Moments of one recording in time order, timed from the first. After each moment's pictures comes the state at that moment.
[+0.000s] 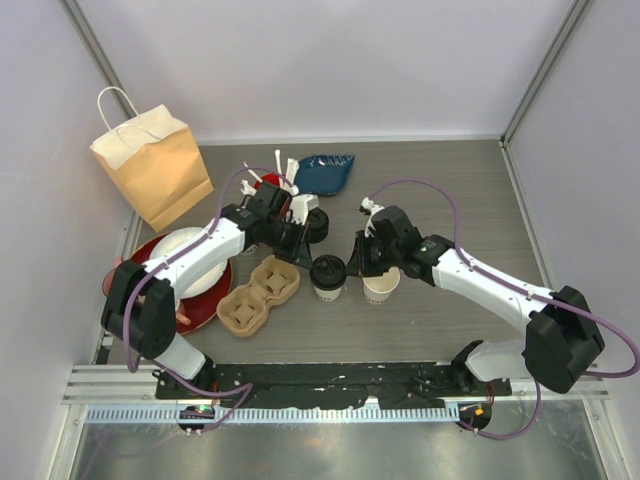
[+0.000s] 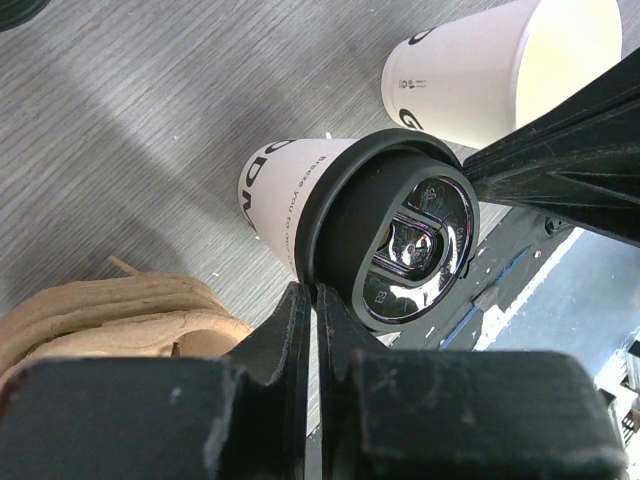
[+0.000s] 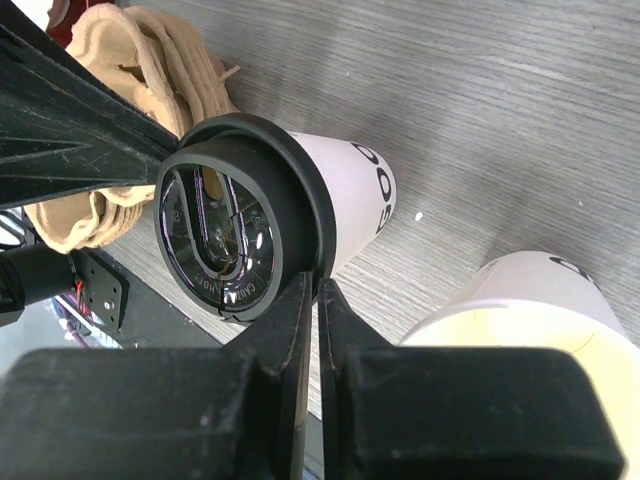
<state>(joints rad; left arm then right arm) -0.55 1.55 1.15 -0.60 0.51 -0.21 0.68 1.32 0.88 -0.35 -0.21 0.57</state>
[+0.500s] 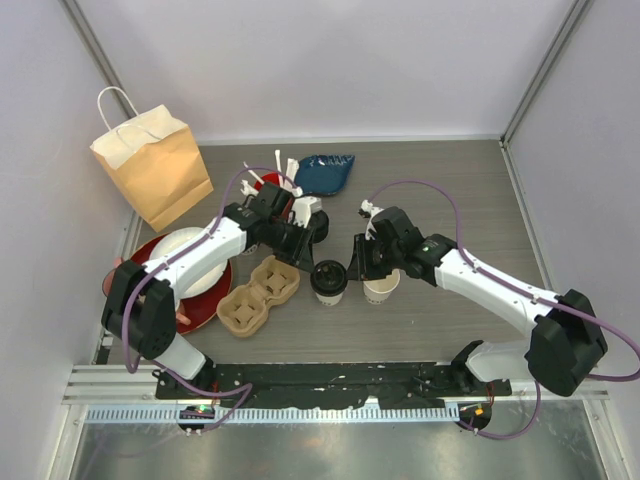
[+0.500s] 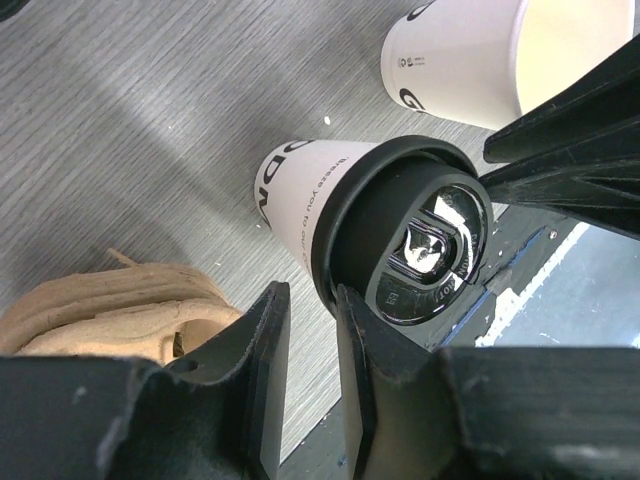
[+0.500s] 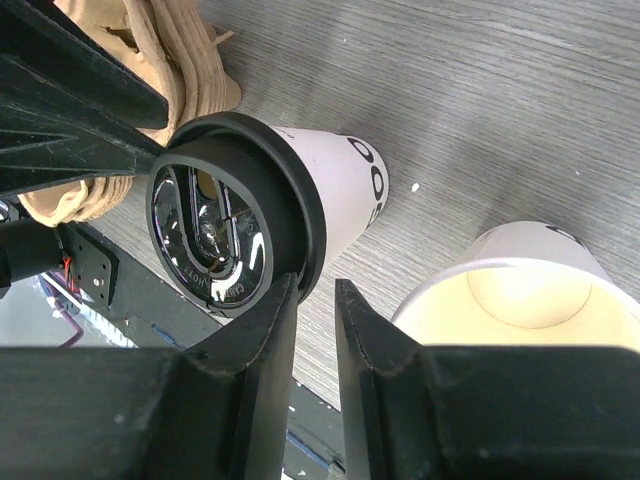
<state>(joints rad) -0.57 1.55 1.17 -0.65 0.50 -0.15 0.69 1.30 0.91 -0.44 -0.21 0.54</state>
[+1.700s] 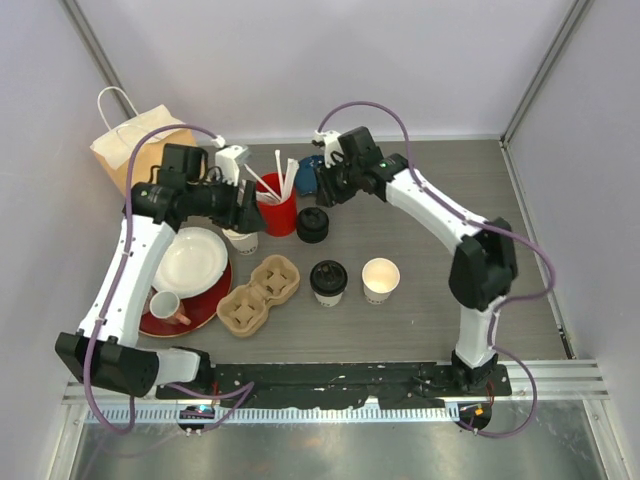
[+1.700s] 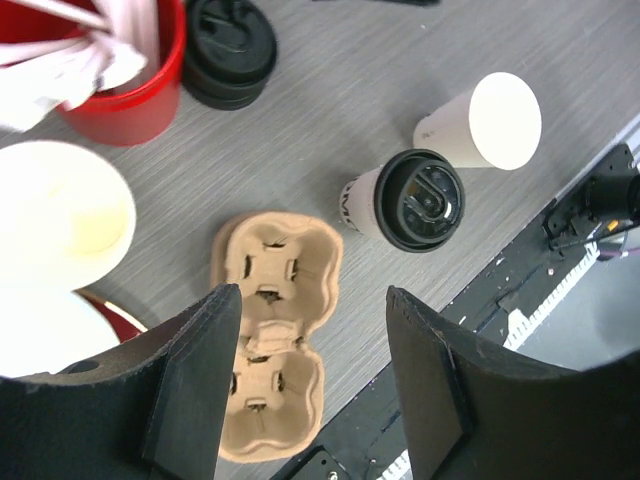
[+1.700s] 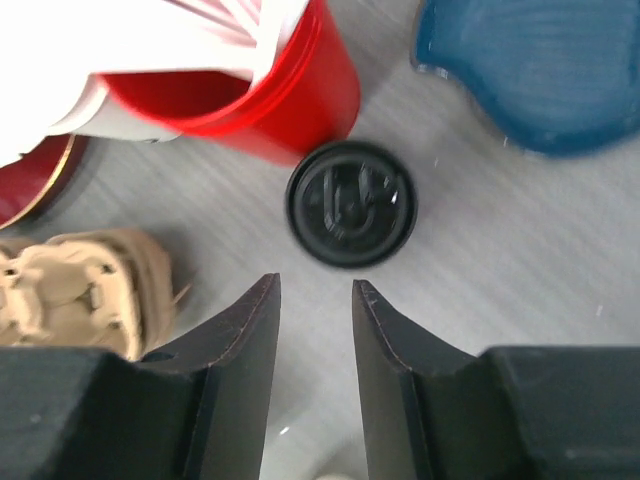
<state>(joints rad) -0.26 1.31 1.47 -0.99 0.55 0.06 0.59 1.82 1.65 -0.56 -0.23 0.08</state>
